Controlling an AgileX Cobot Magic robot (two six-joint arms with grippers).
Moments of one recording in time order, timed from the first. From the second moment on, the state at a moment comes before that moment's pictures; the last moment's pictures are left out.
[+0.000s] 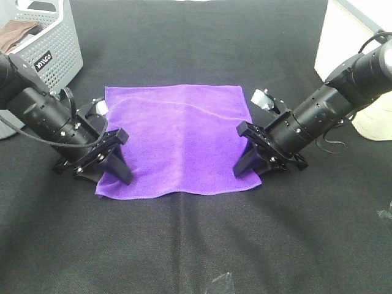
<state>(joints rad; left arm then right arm) -0.16 2.21 -1.26 -0.80 0.90 0.54 0.17 2.21 -1.22 0.86 0.82 -0.64</state>
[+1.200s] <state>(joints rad) -0.17 1.87 -1.05 -0.71 0.80 0.61 0.18 1.95 -1.14 0.75 0.88 -0.58</state>
